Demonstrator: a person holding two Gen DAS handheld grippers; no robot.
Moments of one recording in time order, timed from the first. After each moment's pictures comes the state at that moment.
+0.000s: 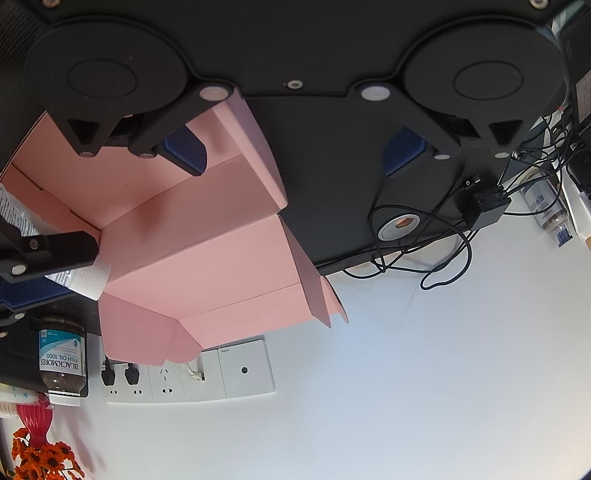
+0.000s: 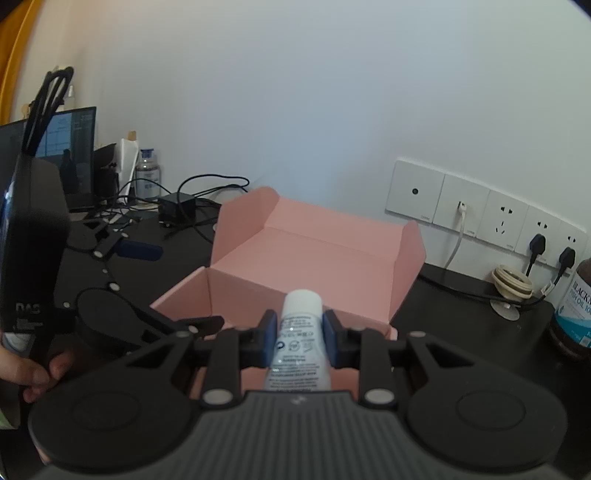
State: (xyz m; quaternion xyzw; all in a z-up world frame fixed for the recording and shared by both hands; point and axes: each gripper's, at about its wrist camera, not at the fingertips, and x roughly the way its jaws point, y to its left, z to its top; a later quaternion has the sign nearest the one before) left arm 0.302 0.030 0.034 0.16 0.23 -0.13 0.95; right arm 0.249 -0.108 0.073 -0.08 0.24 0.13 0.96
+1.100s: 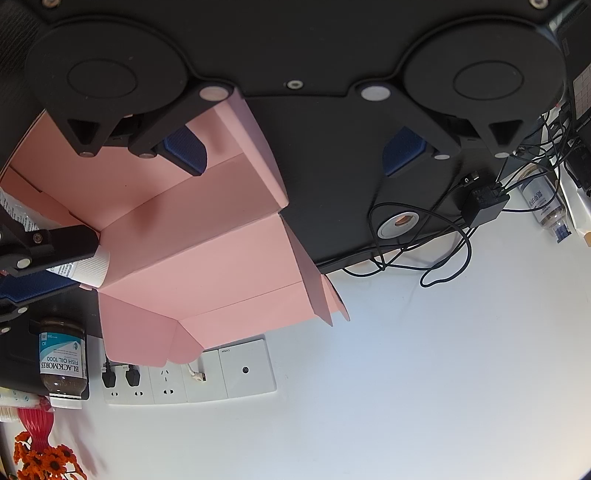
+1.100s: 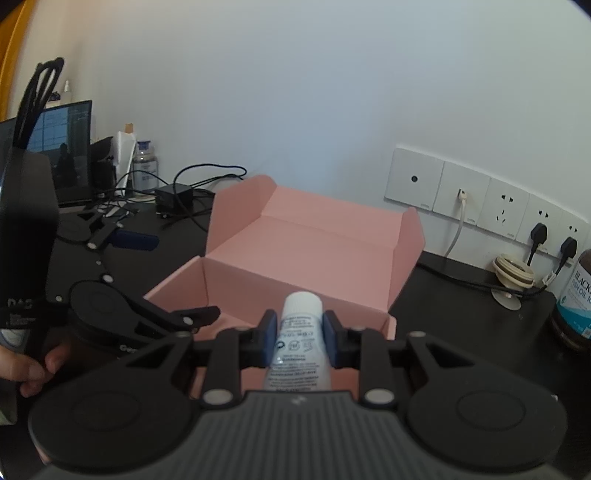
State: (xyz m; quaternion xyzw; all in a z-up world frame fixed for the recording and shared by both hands) left arm 0.301 0.028 0.032 0.16 0.23 -0.13 0.95; right arm 0.256 -0.110 0.068 -0.08 0.25 0.13 0.96
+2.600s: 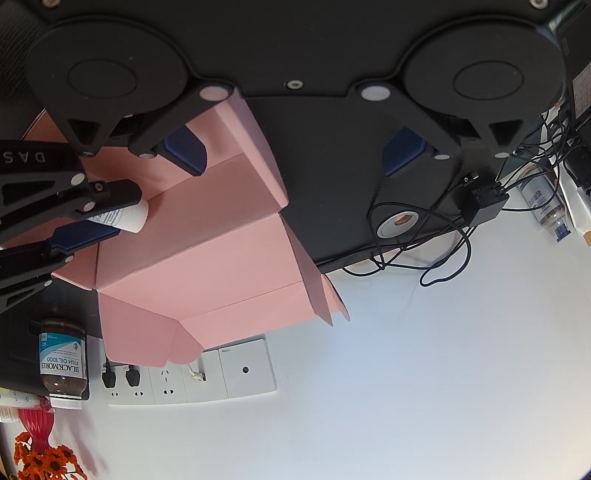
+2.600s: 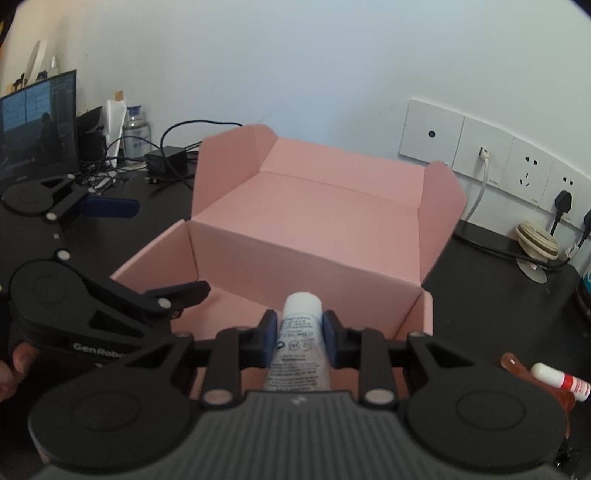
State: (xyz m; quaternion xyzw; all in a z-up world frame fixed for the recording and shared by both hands) left arm 0.301 0.028 0.031 0.16 0.23 -0.13 0.95; right arm 0.293 -0.099 0.037 -0.09 0.32 0.13 0.94
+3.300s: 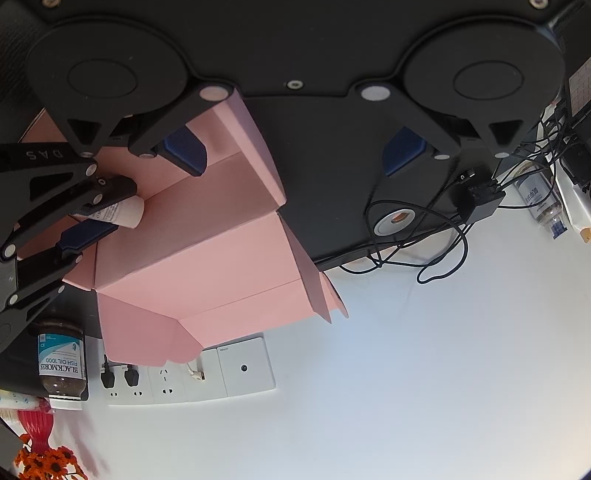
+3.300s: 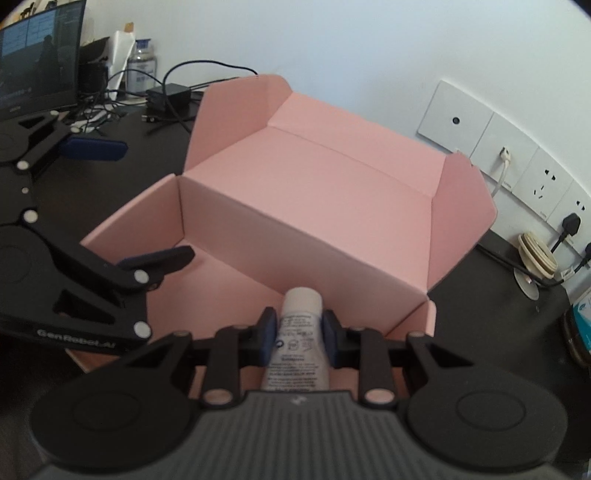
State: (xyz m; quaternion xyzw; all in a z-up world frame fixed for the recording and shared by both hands) left arm 0.299 0.027 0.031 0.17 0.22 -0.13 0.95; right arm 0.312 -0.085 0.036 -0.18 0.39 0.12 0.90
